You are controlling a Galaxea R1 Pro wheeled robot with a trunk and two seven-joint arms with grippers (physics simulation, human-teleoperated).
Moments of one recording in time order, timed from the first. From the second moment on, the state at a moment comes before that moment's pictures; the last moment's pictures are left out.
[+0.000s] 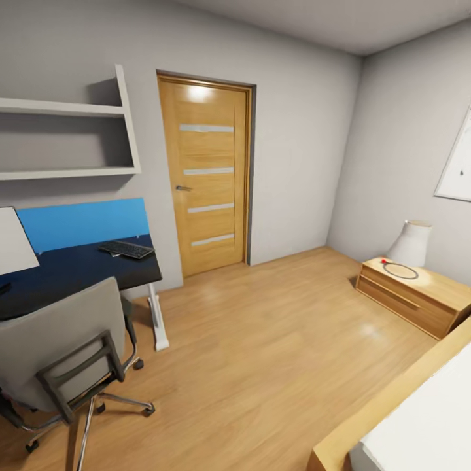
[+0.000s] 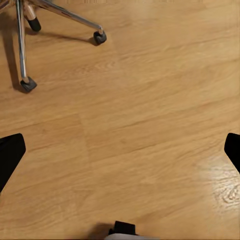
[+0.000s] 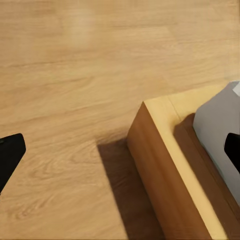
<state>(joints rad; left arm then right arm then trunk) 0.00 0.02 0.01 -0.13 0.18 -0.76 0.01 -0.01 0.02 0.01 -0.20 0.30 -0.80 -0.24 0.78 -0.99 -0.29</state>
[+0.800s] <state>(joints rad) 0.00 0.02 0.01 -0.13 0.18 -0.75 0.01 -0.01 0.02 0.01 -0.20 0.30 -0.80 -0.24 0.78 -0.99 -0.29</state>
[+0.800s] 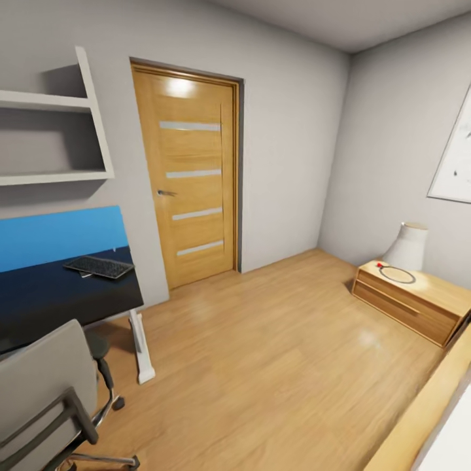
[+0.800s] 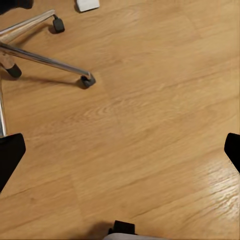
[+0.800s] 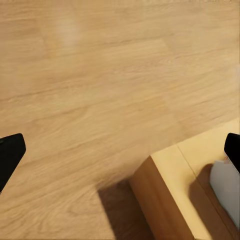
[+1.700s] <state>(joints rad) 0.00 0.02 0.01 -0.13 0.18 -0.75 0.01 -0.01 0.02 0.01 -0.20 0.30 -0.80 -0.24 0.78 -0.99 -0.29</state>
